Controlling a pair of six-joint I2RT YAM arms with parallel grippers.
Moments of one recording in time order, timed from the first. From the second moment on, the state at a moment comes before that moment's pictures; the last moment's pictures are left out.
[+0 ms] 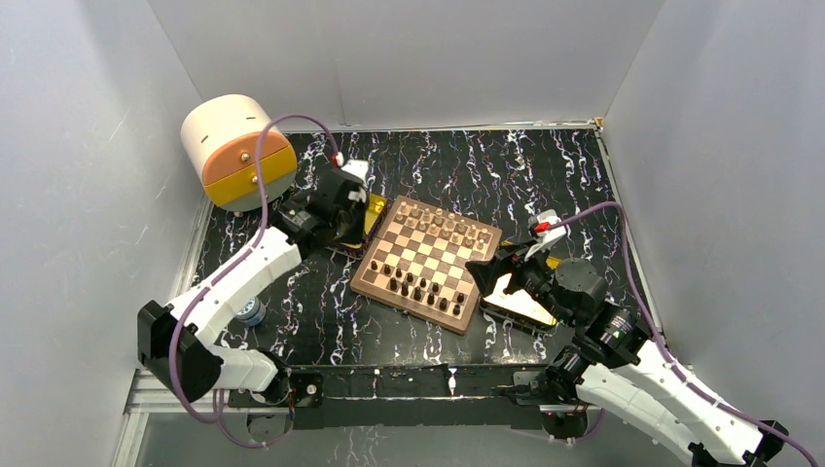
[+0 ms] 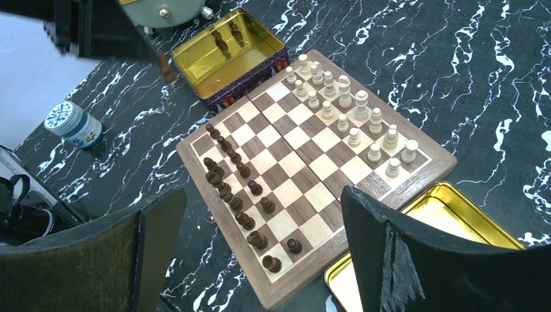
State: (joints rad) left arm -0.59 1.34 1.23 -0.72 -0.19 -0.32; right arm 0.85 0.49 0.61 -0.30 0.17 0.32
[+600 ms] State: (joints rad) left arm -0.87 1.27 0.94 -0.62 -0.33 -0.44; right arm 0.85 0.49 0.65 -0.35 0.18 0.32
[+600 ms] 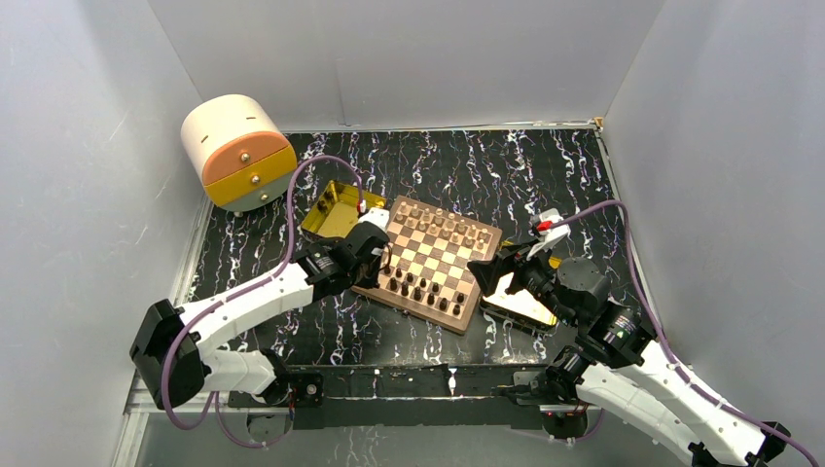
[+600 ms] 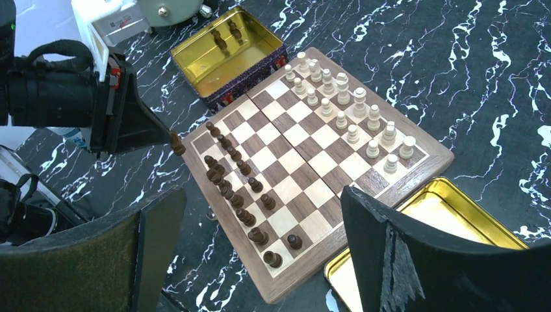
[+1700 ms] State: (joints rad) left arm -0.87 1.21 0.68 -0.27 -0.32 -0.37; right arm 0.85 0.48 0.65 -0.35 0.19 0.34
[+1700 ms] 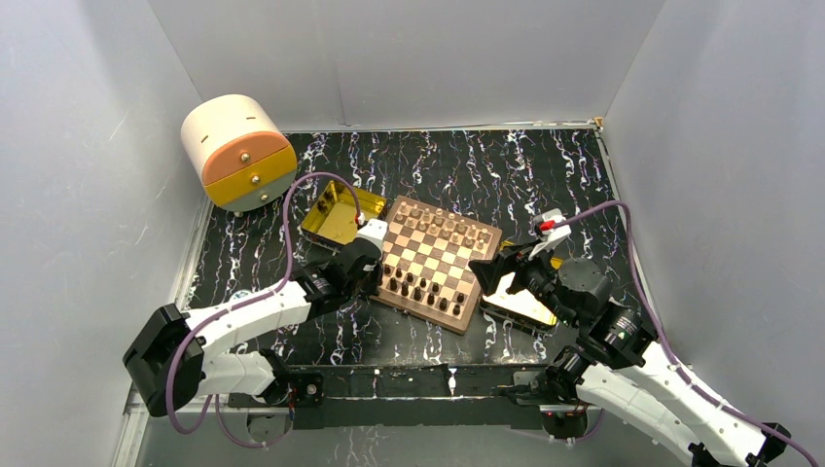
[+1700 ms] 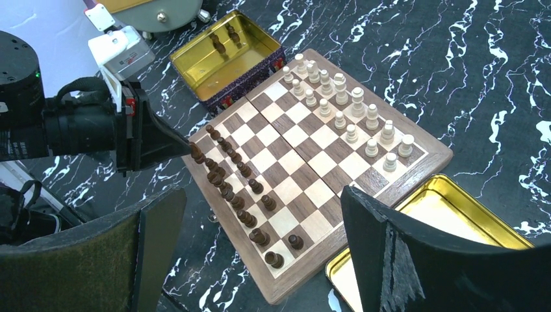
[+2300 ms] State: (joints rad) left arm -0.87 1.24 0.64 -0.16 -0.31 -0.34; right arm 0.85 0.47 0.65 -0.35 0.20 0.34
